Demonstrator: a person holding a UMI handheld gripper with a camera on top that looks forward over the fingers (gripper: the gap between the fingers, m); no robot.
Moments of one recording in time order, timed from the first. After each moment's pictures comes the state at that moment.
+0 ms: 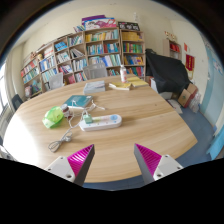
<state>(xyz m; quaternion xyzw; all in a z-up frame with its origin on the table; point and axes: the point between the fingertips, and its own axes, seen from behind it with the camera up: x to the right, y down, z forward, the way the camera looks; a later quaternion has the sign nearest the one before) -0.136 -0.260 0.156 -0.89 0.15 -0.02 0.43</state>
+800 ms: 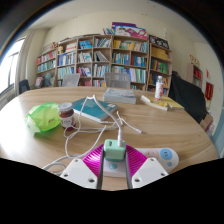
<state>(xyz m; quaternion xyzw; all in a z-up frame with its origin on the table) -0.205 0.028 0.031 -0.85 0.02 -0.05 0.52</state>
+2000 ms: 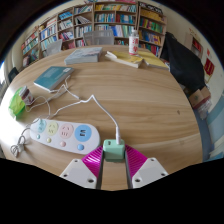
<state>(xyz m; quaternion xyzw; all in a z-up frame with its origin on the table) -0.005 -0.054 -0.012 -0.96 0.06 -0.03 0.28</state>
